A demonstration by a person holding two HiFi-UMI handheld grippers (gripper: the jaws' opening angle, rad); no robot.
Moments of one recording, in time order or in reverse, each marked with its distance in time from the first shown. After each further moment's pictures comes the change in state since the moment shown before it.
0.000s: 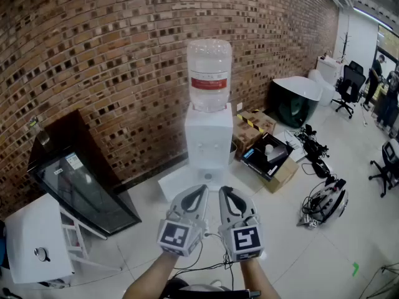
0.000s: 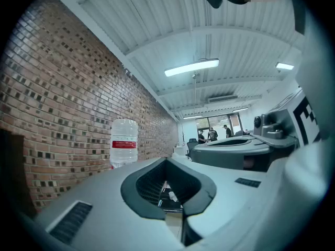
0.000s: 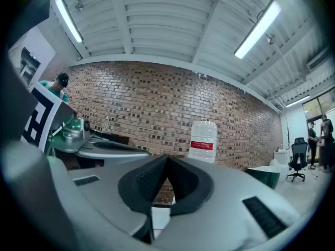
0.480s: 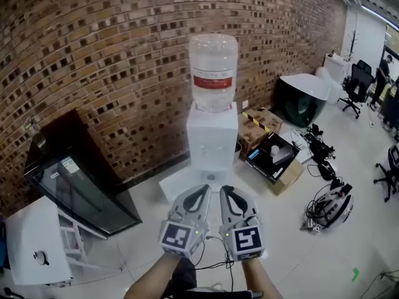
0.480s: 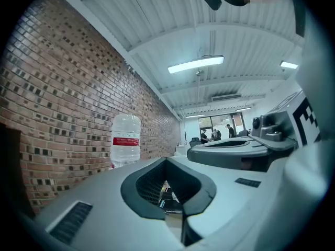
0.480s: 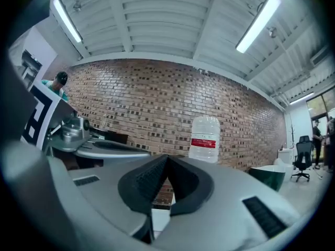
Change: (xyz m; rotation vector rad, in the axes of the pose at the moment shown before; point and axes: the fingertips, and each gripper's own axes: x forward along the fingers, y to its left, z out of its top) left arm 0.052 0.022 -0.021 -0.019 0.016 0.006; right arm 0.050 -0.032 -0.019 -0.015 0.023 0.031
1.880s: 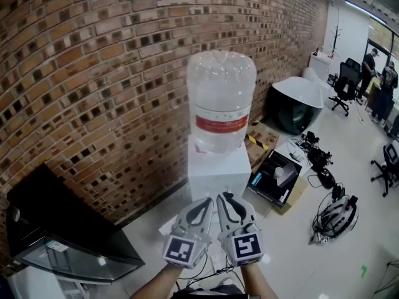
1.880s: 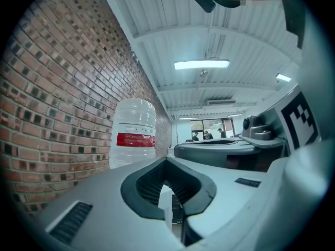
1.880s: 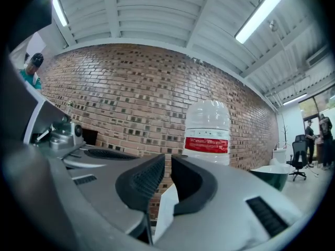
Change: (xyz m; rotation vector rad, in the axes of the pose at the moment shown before) left arm 0.175 0.198 -0.038 -0.044 -0.051 -0.135; right arm 0.270 -0.065 -0.009 0.000 0.004 -0.113
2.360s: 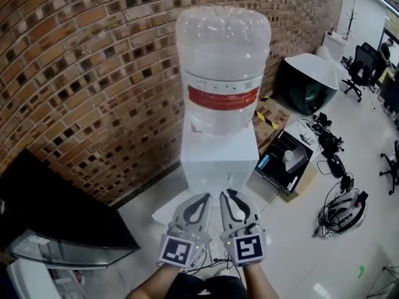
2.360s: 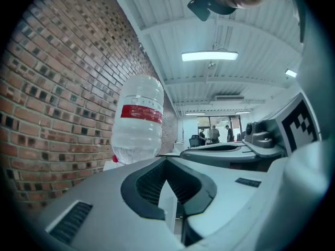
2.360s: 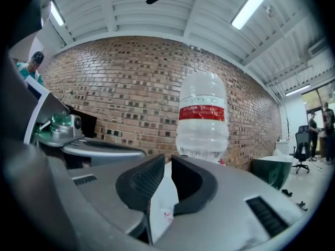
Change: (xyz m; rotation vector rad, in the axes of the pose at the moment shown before) left arm 0.033 0.017 -0.096 -0.042 0.029 0.080; right arm 0.030 -0.037 -0.104 0.018 0.068 0.034
